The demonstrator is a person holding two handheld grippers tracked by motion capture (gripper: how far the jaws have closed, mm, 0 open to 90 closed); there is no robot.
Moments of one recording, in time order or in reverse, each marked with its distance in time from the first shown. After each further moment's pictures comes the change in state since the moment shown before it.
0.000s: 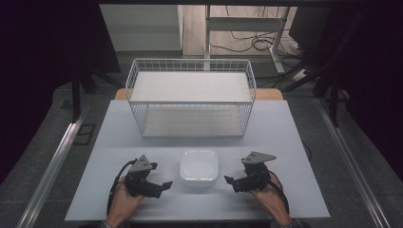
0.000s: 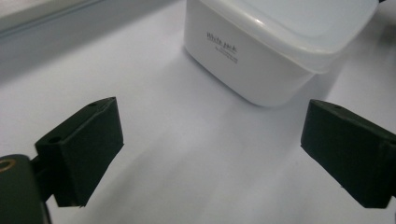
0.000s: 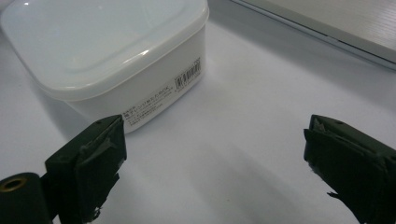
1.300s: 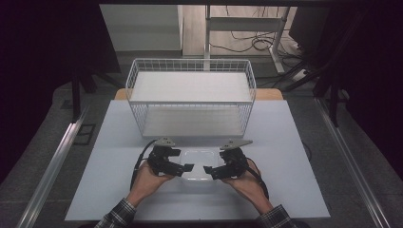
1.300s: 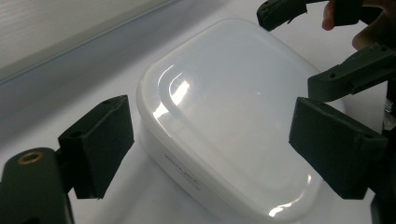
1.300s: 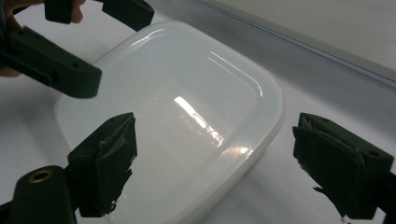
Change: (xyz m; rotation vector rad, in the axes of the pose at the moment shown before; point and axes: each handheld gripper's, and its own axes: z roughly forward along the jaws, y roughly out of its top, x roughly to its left) left arm -0.001 0.072 0.050 0.056 -0.145 -0.076; right arm 0.027 0.057 0.037 0.047 0.091 0.074
